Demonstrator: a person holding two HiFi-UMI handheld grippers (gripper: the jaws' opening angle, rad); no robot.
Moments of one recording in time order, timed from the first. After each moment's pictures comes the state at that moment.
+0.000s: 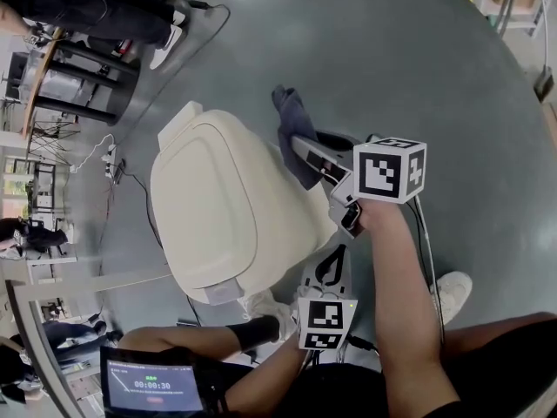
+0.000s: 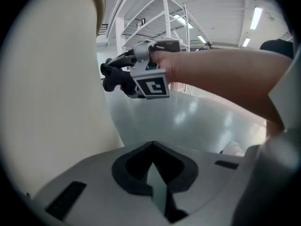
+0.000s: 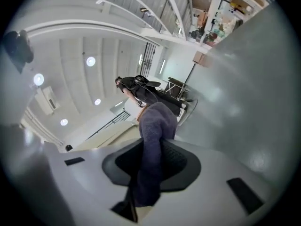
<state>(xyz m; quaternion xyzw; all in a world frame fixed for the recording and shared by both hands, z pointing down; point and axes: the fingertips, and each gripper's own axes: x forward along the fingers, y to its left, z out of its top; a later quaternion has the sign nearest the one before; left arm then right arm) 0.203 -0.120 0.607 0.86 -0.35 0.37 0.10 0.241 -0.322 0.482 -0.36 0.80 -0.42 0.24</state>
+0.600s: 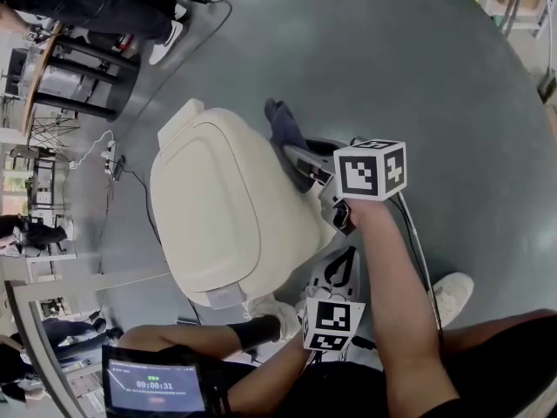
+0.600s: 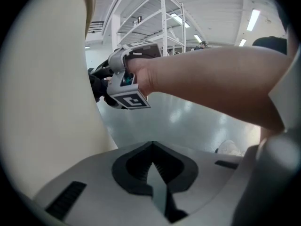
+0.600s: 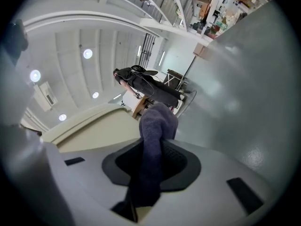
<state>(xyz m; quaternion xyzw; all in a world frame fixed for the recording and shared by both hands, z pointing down) 0.217 -0.107 0.610 0.86 -0.31 0.38 0.11 0.207 -0.331 0.512 -0.34 0.81 -0.43 0.19</state>
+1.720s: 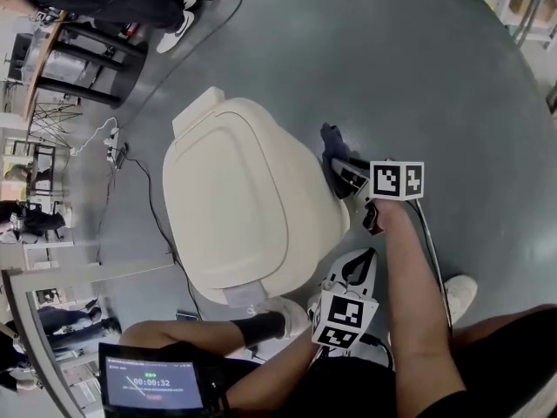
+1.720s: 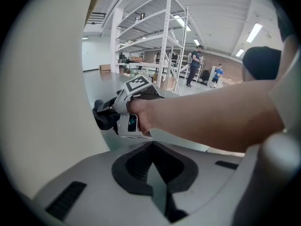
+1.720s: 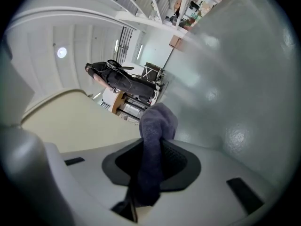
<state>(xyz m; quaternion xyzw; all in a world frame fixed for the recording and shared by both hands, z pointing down) 0.225 -0.099 0.612 0.87 -0.26 0.37 0.16 0.215 -0.316 0.653 -0.38 0.74 -0.53 0.14</state>
